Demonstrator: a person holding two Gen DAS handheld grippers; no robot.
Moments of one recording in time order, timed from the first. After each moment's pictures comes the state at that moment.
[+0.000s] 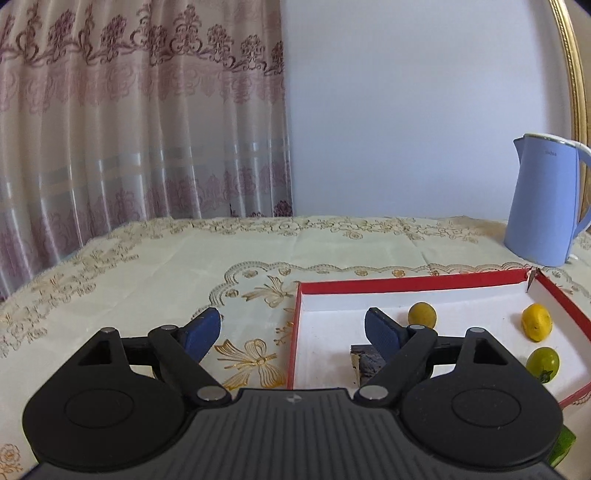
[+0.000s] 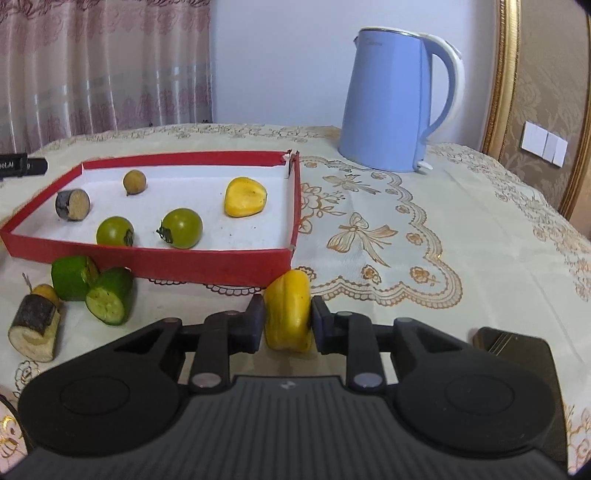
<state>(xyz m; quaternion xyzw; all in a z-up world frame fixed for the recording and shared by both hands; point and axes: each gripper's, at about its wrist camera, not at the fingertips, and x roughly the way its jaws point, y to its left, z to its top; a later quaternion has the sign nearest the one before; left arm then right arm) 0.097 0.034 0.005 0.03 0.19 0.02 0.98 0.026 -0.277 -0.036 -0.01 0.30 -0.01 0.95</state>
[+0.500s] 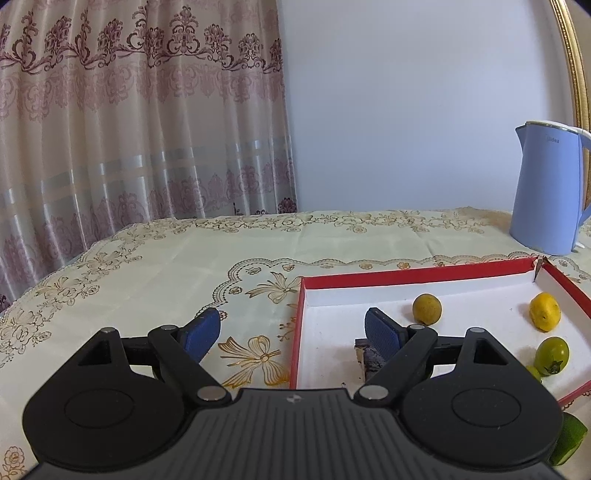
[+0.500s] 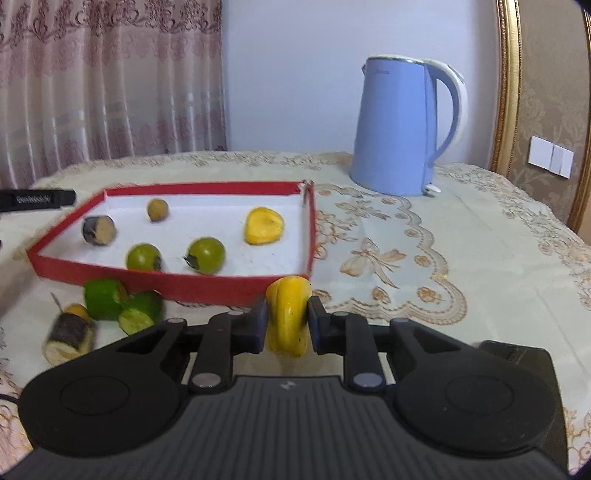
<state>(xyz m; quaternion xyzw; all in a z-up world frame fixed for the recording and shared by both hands) 0.101 0.032 0.001 0.04 0.20 0.02 0.98 0.007 -0.274 -0.021 0.01 0.25 0.02 0.97</state>
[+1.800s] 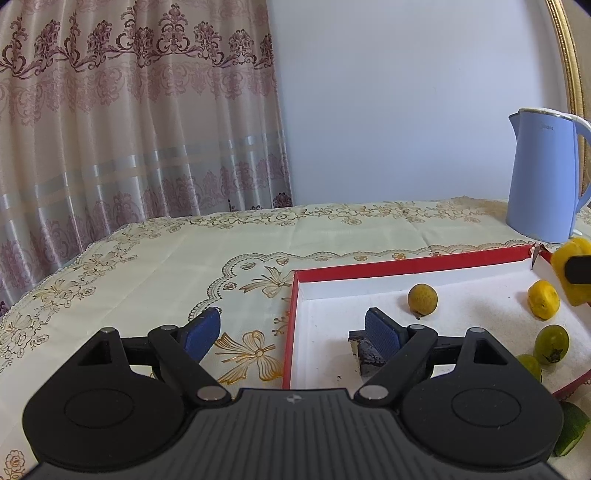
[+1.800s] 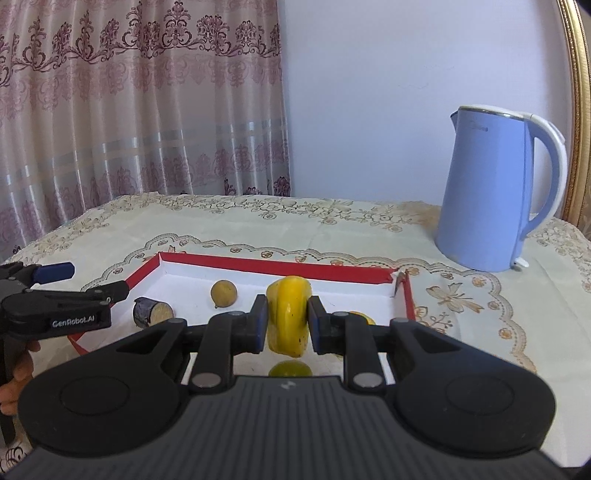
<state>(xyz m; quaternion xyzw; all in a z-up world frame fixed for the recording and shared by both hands) 0.104 0.027 -0.003 0.05 0.21 0.02 0.98 0.091 -0.232 0.025 0.02 0.22 0.12 0.97</state>
